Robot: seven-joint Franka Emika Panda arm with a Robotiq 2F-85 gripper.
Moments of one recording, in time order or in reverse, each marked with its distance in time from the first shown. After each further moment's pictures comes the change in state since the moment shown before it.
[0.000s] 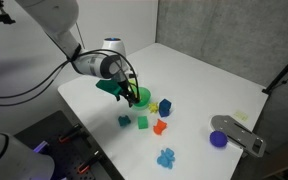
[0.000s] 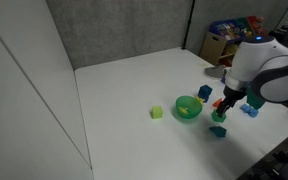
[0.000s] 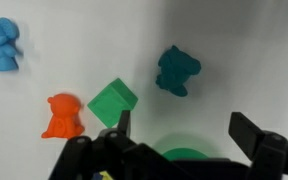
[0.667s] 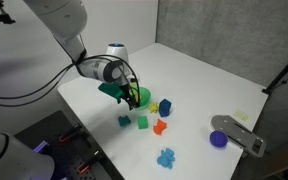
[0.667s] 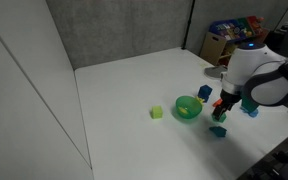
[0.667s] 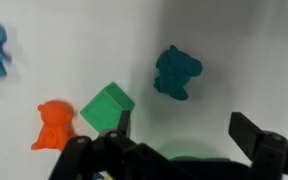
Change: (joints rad) arm 0.019 0.076 -0.019 0.035 0.042 0.020 -0.009
